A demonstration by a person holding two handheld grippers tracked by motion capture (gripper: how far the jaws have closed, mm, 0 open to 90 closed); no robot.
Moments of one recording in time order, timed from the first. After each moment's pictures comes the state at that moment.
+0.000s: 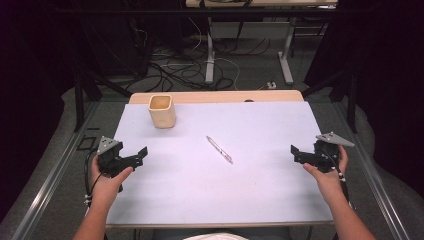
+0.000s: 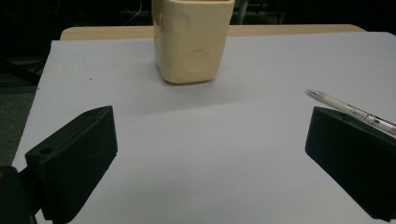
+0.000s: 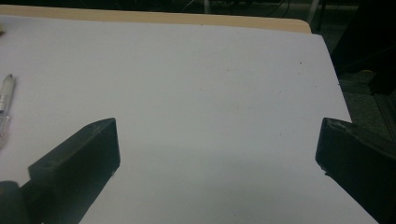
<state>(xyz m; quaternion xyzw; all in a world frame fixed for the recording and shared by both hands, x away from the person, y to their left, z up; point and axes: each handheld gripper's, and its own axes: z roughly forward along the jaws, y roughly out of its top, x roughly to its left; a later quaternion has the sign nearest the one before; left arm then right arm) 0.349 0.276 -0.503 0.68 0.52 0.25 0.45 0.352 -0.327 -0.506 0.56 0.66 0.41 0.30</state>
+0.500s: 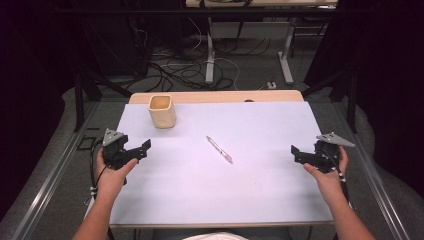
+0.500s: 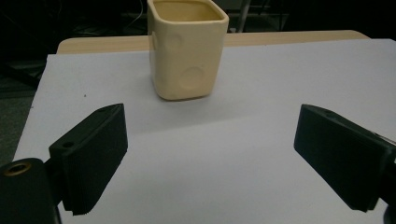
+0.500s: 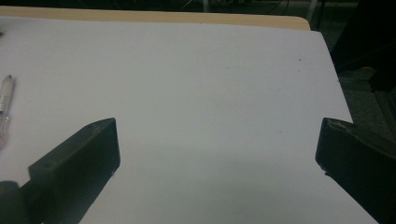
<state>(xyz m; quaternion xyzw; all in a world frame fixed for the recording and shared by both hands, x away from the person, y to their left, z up) 0.366 0.261 -0.488 0.68 0.52 0.25 0.45 0.351 -0.328 -0.507 0.56 0.66 0.41 0.29</state>
